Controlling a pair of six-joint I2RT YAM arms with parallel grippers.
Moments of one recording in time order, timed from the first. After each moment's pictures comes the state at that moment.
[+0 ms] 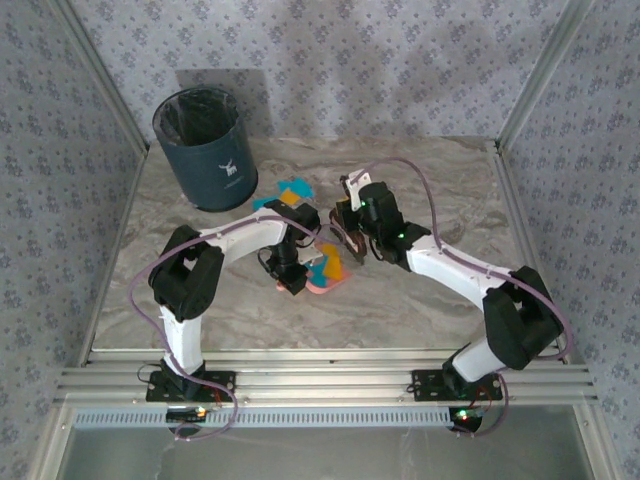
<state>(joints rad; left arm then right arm) -0.72 1.92 1.40 -1.18 0.16 0.11 0.63 1.50 0.99 0.06 0.14 0.09</state>
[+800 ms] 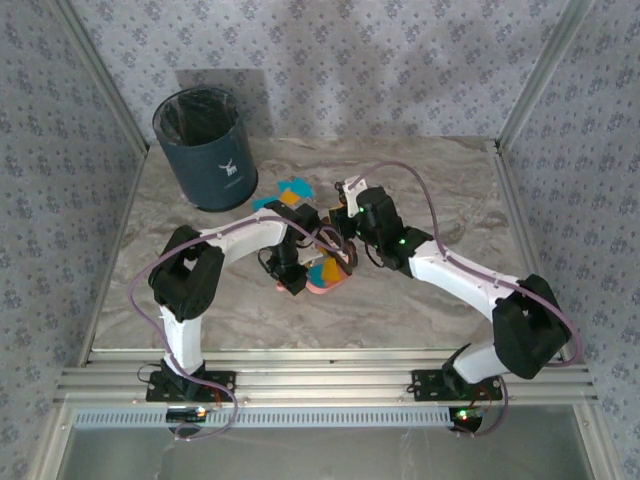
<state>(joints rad) -0.72 1.92 1.39 -1.16 0.16 0.11 0.67 1.43 0.98 0.00 0.08 0.17</state>
